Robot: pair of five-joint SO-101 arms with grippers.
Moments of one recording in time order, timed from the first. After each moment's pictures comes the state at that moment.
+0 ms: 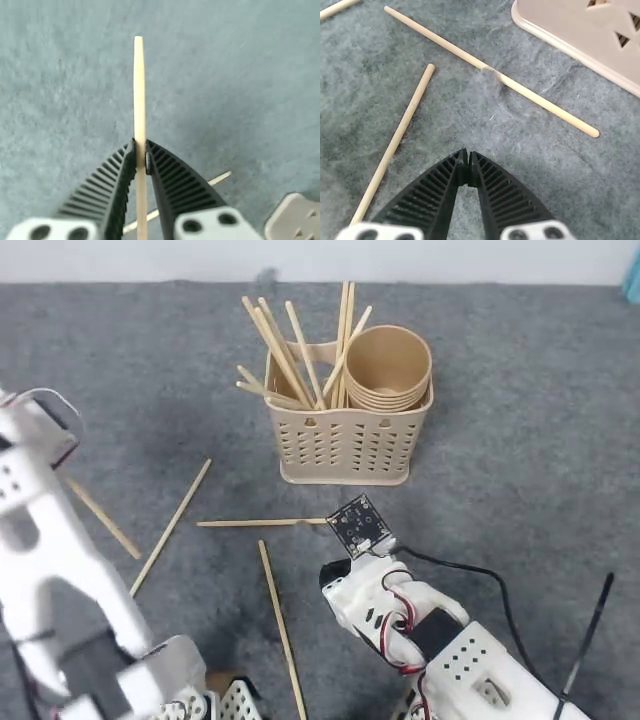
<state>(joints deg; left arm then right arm) -37.5 -15.3 5.3 77.9 18.6 -46.9 -67.4 89.3 34.5 -8.0</state>
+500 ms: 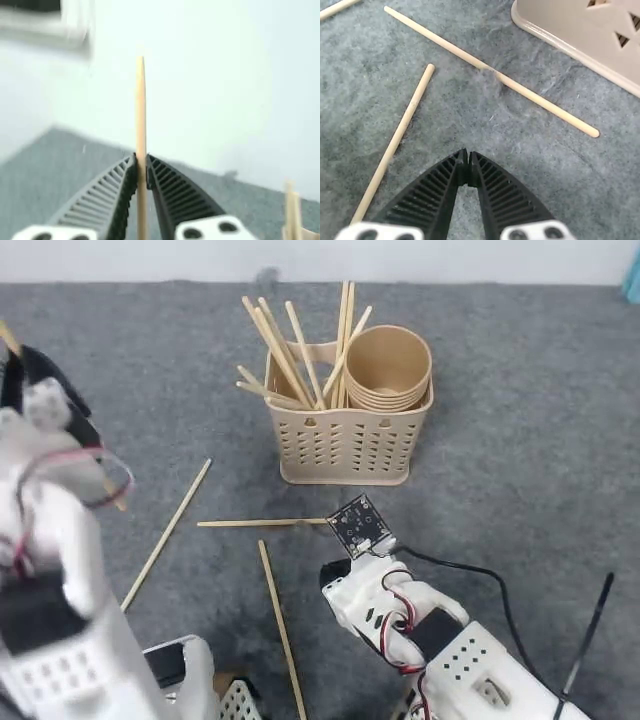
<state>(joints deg) -23.6 -55.6 18.1 58.9 8.7 -46.9 -67.4 89.3 34.5 -8.0</state>
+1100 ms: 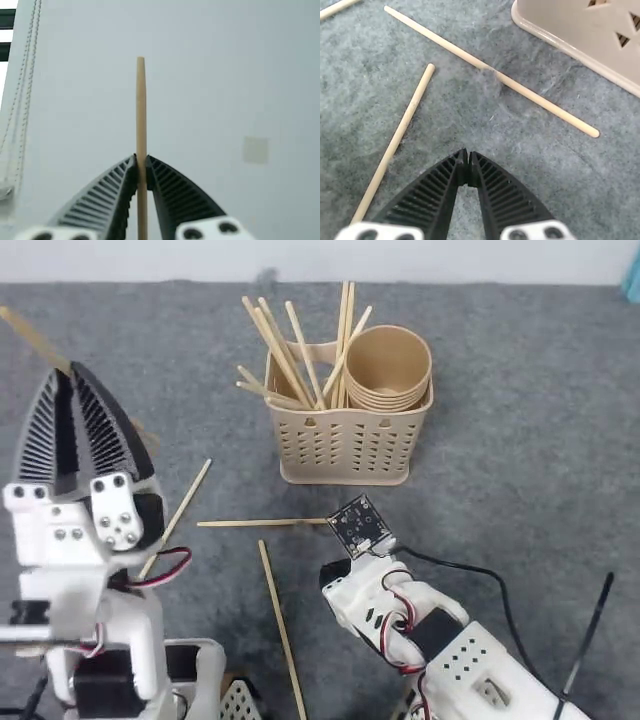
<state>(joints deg) -6.4 -87.3 54.1 15.4 5.8 -46.9 -67.4 89.3 34.5 -8.0</state>
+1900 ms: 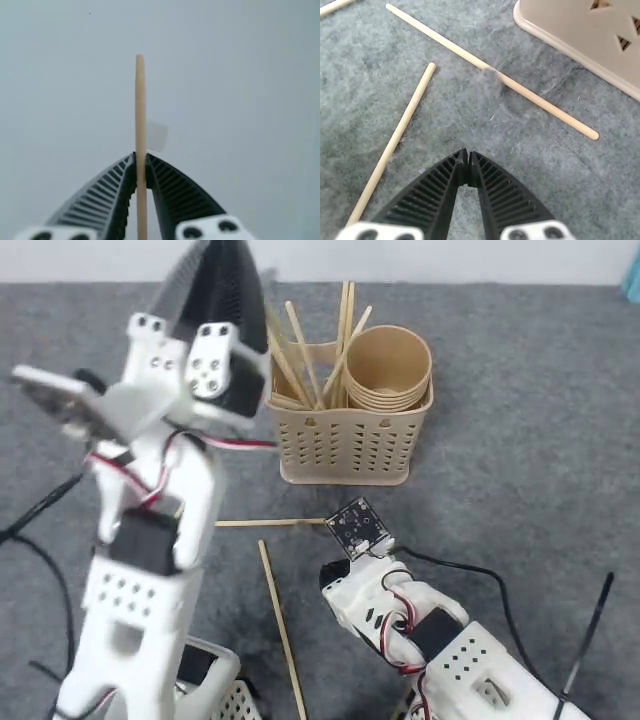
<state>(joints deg) 12.5 -43.7 29.3 4.4 18.2 -46.9 -67.4 89.3 34.4 -6.6</state>
